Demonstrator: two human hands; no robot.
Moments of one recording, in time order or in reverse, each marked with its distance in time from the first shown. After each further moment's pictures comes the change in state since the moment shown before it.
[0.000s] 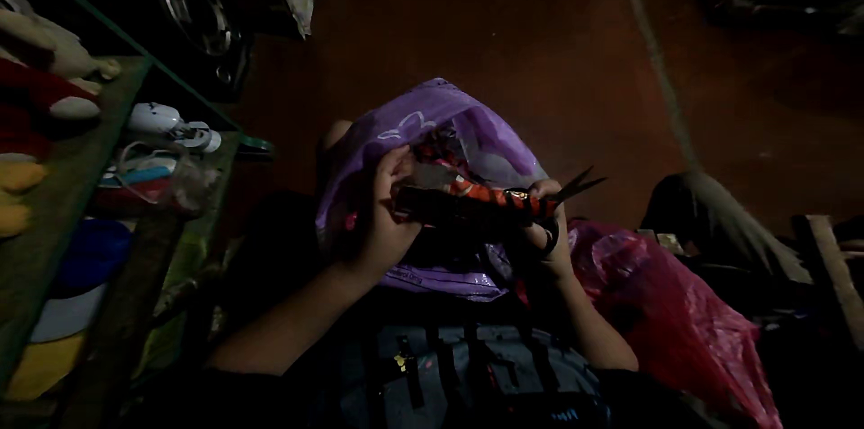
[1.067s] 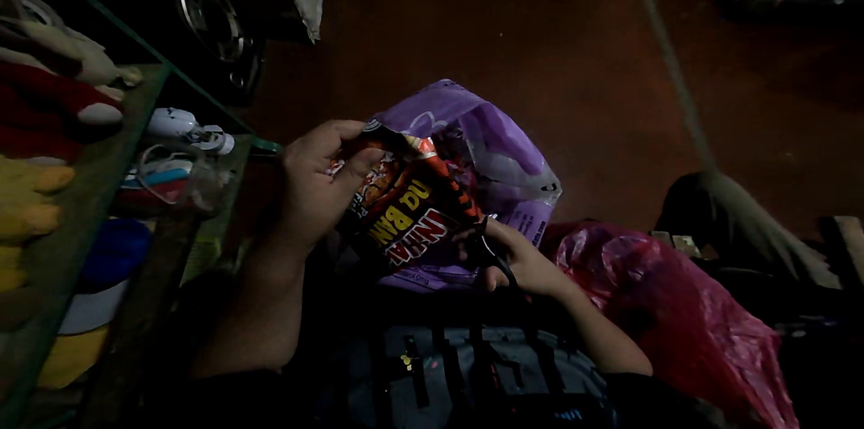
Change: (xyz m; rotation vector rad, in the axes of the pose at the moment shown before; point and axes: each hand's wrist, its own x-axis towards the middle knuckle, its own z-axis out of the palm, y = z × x) left_hand 0.046 0.040 -0.080 0.303 0.024 0.263; right_hand -0.001 -0.006 0.007 -0.400 -0.630 0.169
